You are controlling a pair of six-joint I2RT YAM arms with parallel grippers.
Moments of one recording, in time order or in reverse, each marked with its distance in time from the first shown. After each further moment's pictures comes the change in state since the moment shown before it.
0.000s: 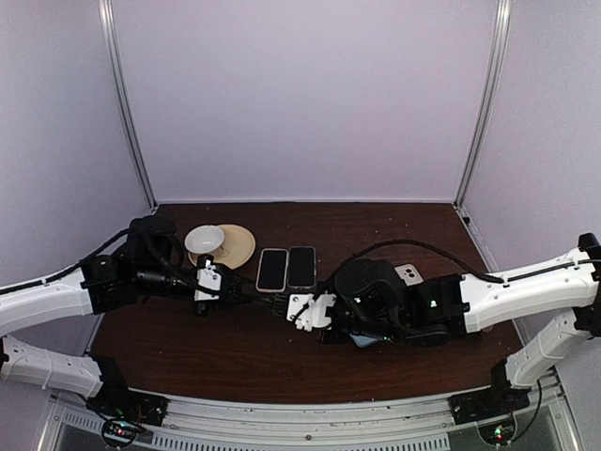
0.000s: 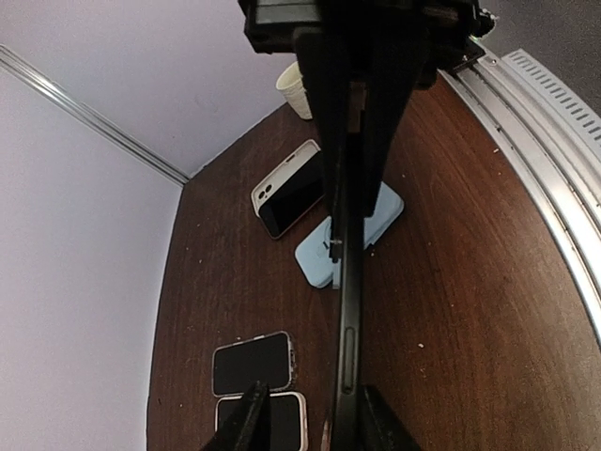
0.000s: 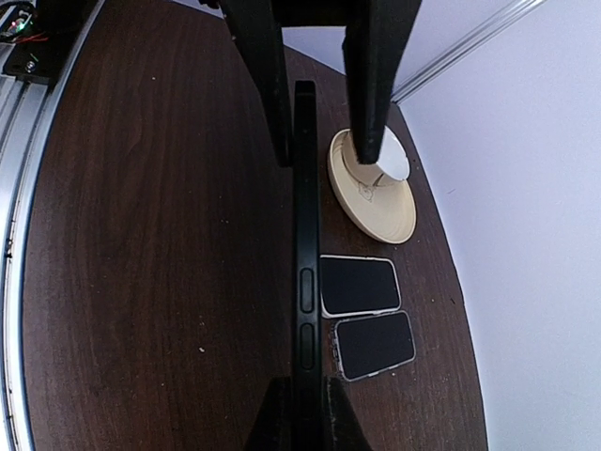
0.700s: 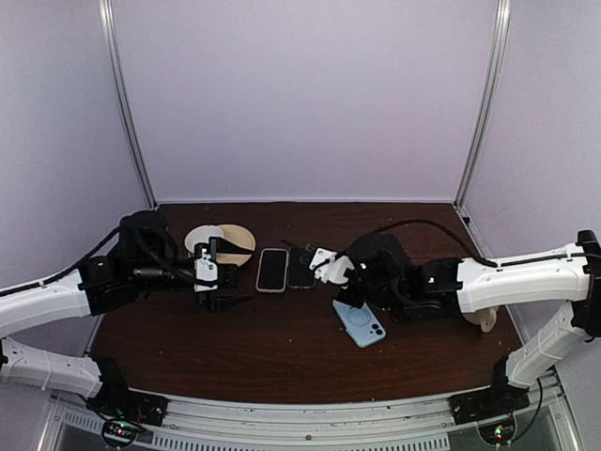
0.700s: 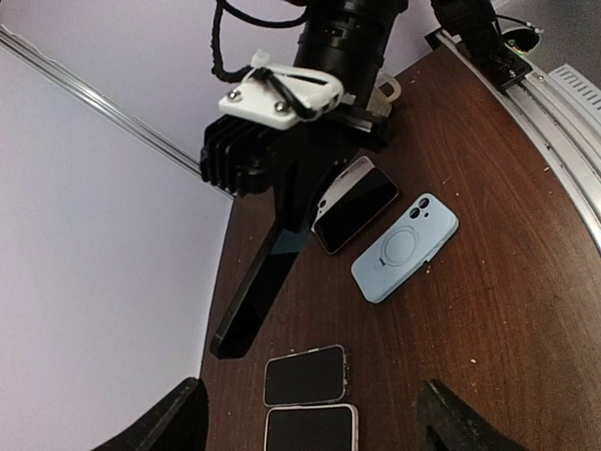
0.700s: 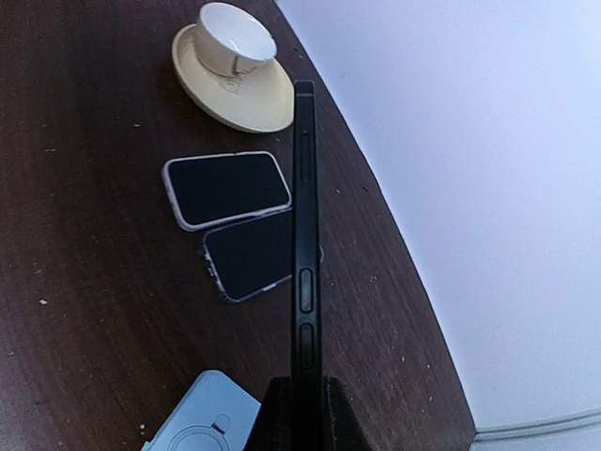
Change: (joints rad) left arm 0.000 -0.021 -0.005 0.134 -0.041 -0.019; right arm -0.169 0.013 -0.031 0.016 0.212 0.047
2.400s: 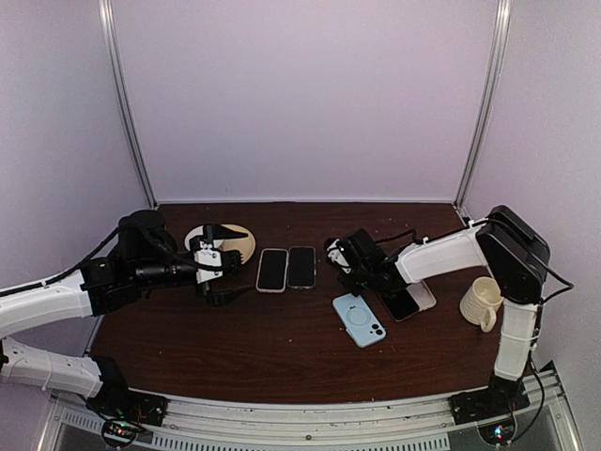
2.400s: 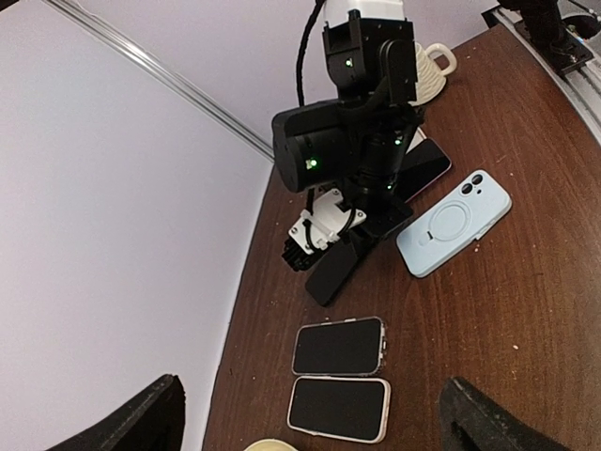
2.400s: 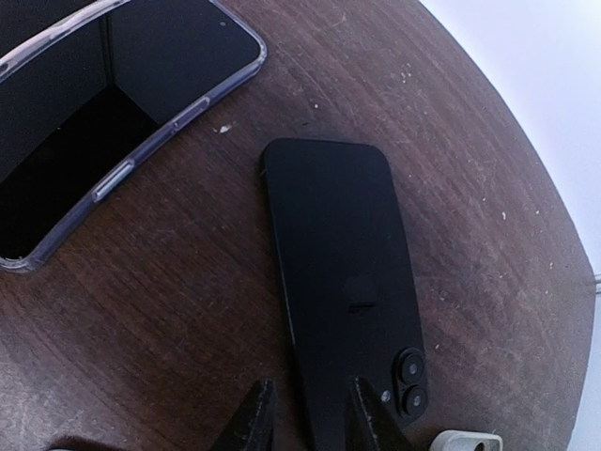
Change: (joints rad) left arm 0.015 0.006 -0.017 0.075 -0.139 -0.050; right arm -0.382 0.480 0.137 0.029 -0.109 0.322
